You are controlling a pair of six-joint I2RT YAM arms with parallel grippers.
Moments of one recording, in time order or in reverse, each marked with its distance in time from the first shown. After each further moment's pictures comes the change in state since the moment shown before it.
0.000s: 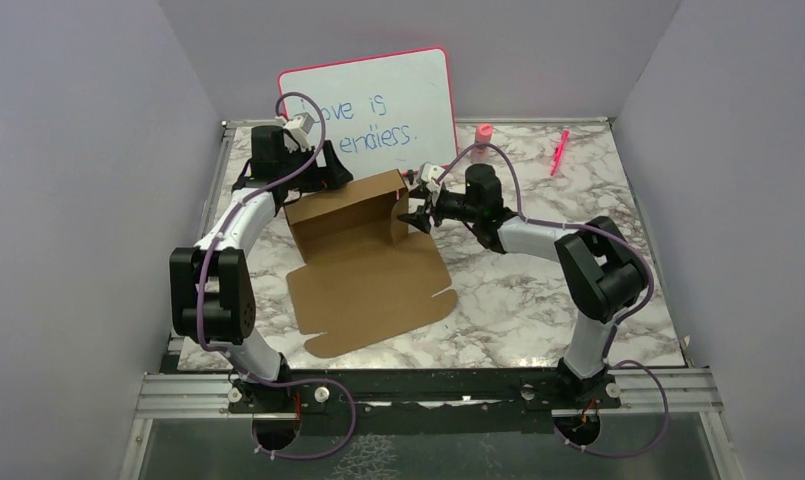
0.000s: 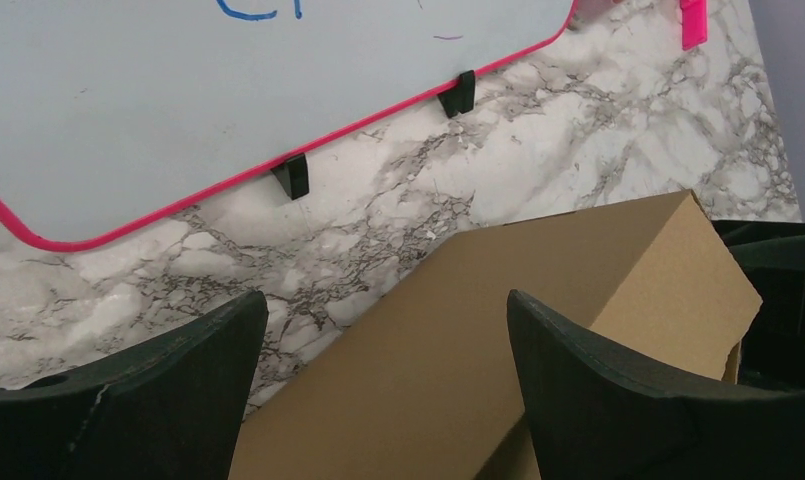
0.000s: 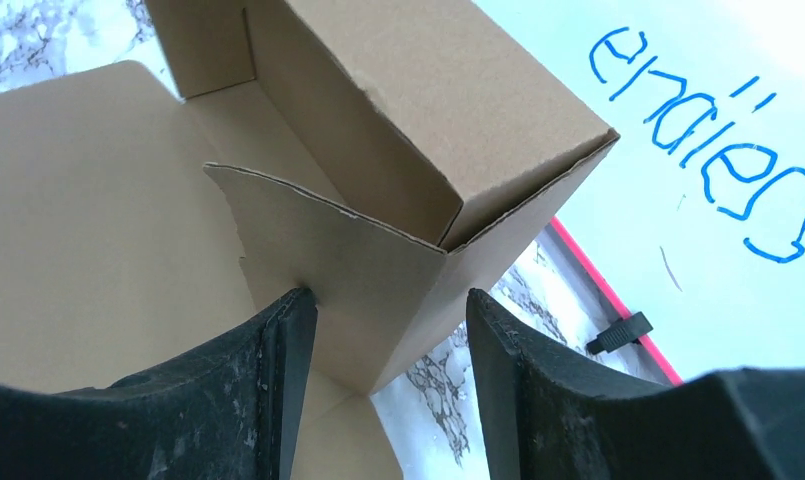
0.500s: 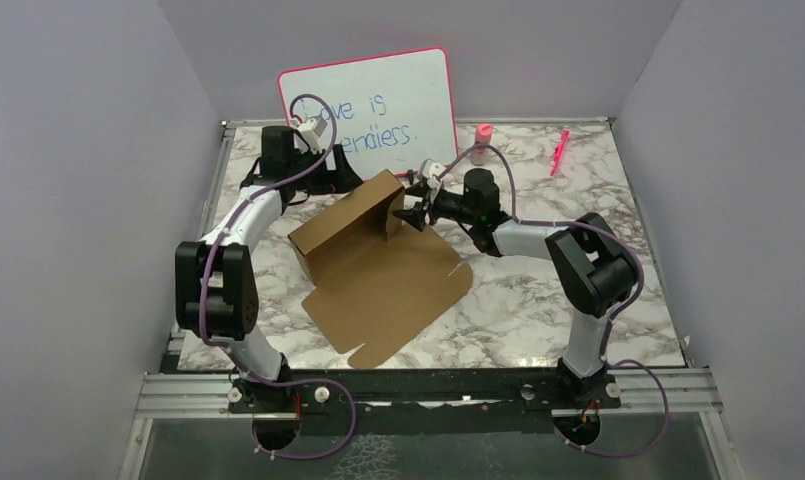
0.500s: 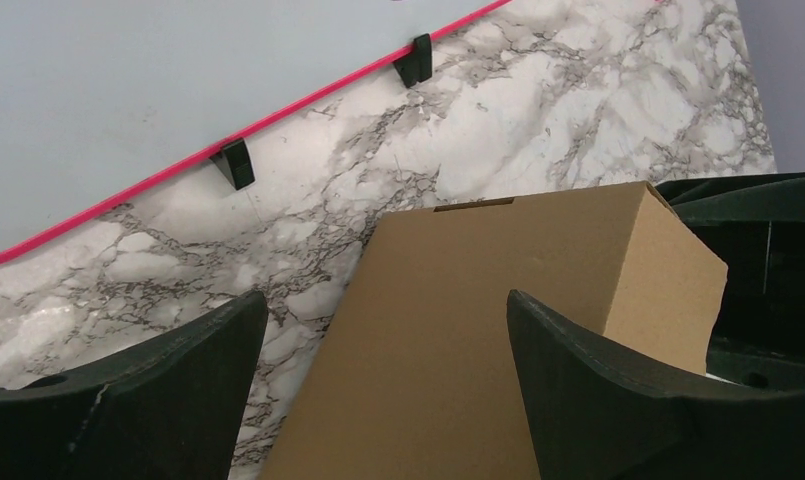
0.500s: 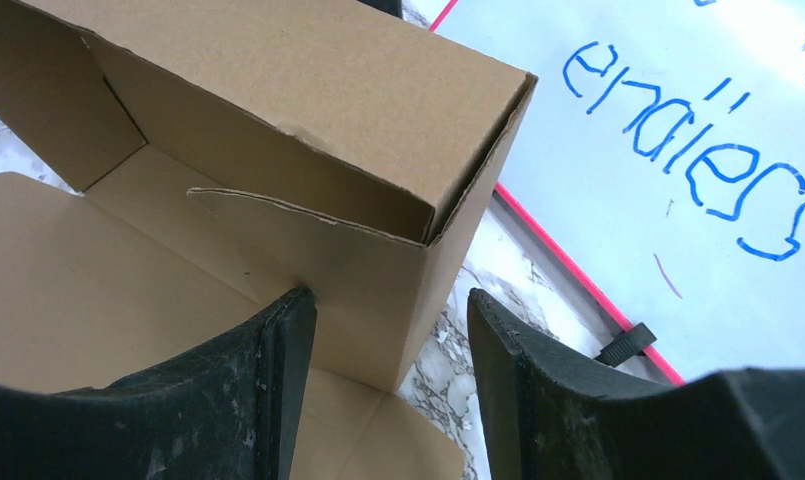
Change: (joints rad) left arm -0.042 0.030 0.017 -0.034 0.053 0.022; right arm 0.011 0.052 -0.015 0.183 0.055 0.132
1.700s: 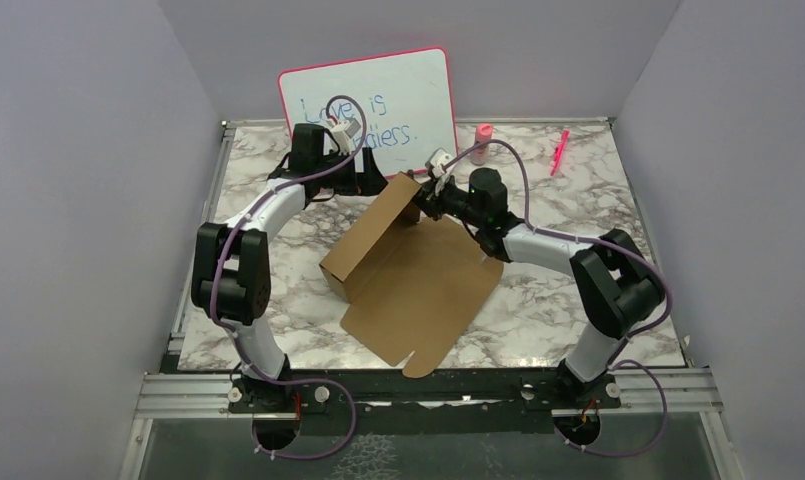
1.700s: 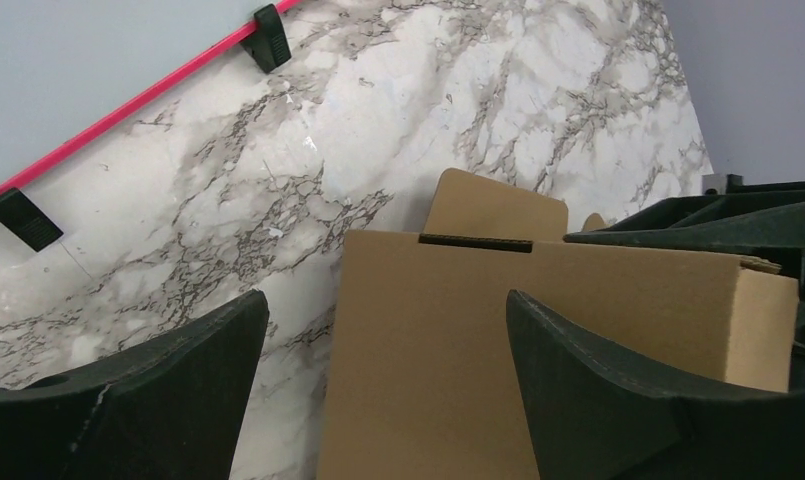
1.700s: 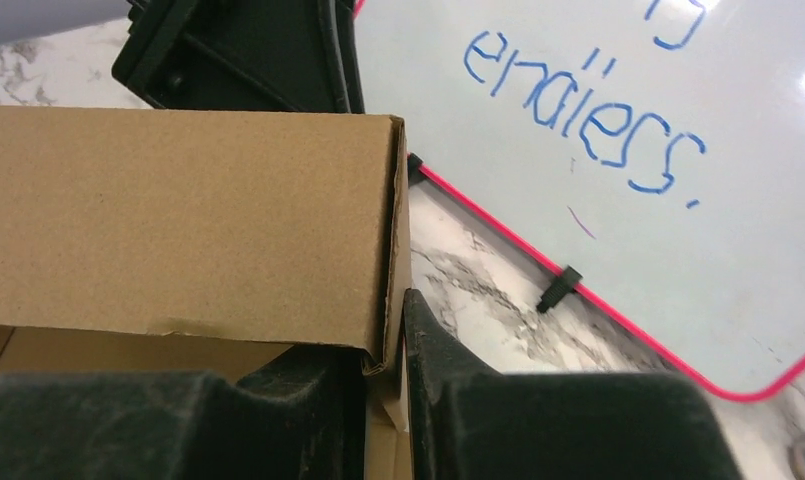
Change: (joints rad) left arm -0.113 0.121 0.081 0.023 0.129 -0.034; right arm 0.035 -0.142 -0.048 -0.080 0.240 0.088
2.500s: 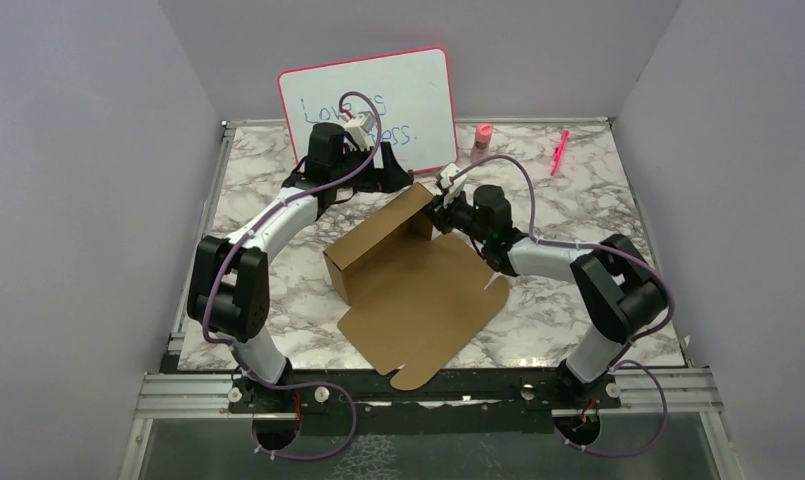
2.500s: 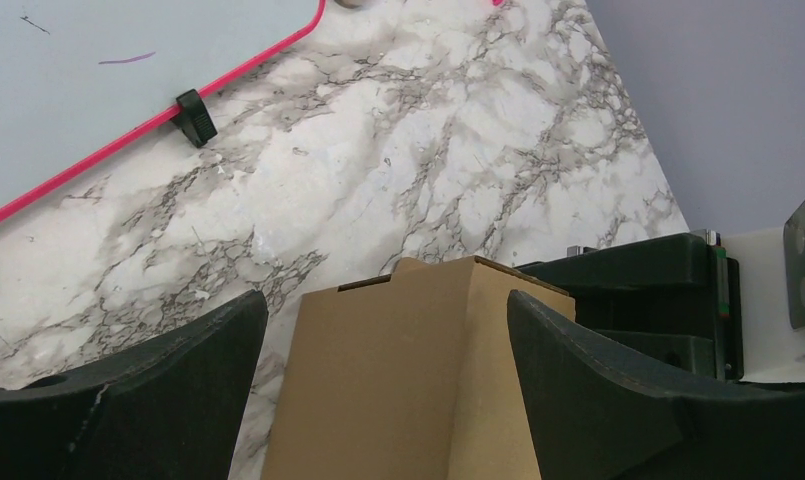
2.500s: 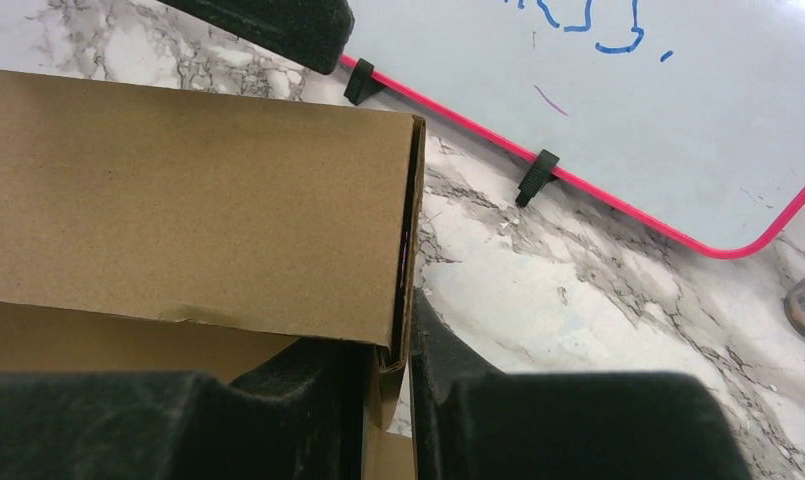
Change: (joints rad) left arm -0.132 -0.098 -0.047 0.138 -0.164 -0.135; right arm 0.000 -0.051 -0.138 -0.008 0.179 0.035
